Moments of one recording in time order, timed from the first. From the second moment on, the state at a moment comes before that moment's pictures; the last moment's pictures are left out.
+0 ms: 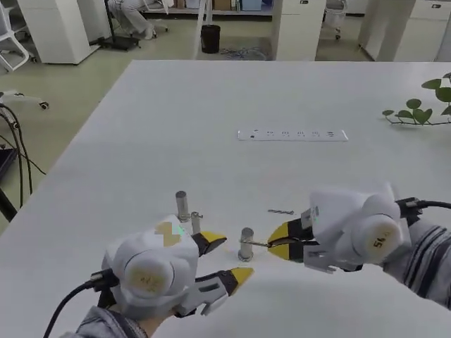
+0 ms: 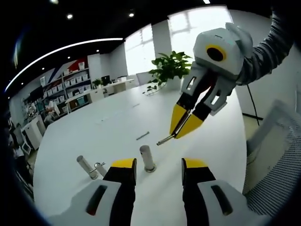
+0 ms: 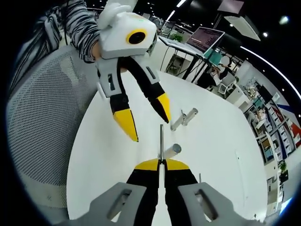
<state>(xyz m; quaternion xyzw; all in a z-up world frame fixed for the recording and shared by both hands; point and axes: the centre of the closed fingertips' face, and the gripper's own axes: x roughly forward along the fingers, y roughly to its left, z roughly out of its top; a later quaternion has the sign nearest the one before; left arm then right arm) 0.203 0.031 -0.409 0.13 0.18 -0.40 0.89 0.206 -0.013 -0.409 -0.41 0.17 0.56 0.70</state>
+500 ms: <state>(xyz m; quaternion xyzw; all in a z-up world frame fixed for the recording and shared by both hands) 0.238 0.025 -0.436 0.07 0.21 -0.33 0.92 0.234 -0.036 -0.440 -0.42 0.21 0.52 0.71</state>
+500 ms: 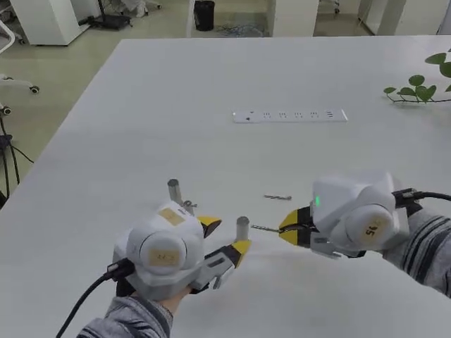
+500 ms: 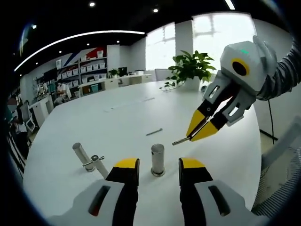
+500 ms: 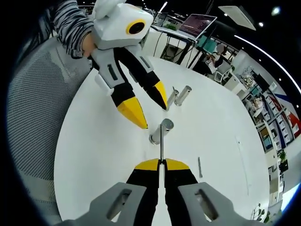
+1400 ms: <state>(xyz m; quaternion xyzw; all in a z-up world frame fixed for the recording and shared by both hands) 0.257 0.012 -0.476 0.04 0.26 -0.28 0.92 0.251 -0.035 -0.457 -0.41 0.21 0.53 0.71</state>
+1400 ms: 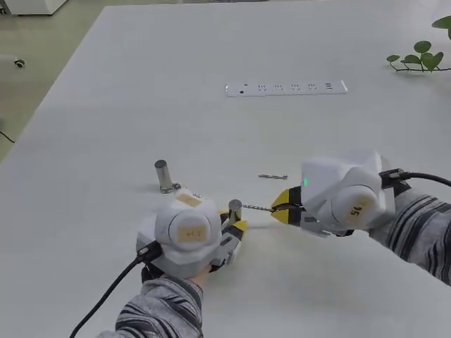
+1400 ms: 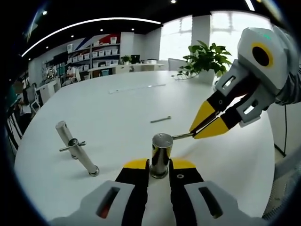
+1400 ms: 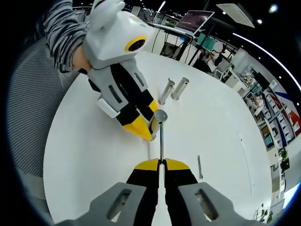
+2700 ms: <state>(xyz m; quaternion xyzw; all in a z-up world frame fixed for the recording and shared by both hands) 0.259 0.012 -0.479 0.04 0.26 -0.27 0.93 0.244 -0.016 -0.440 -0.47 0.19 0.54 0.67</state>
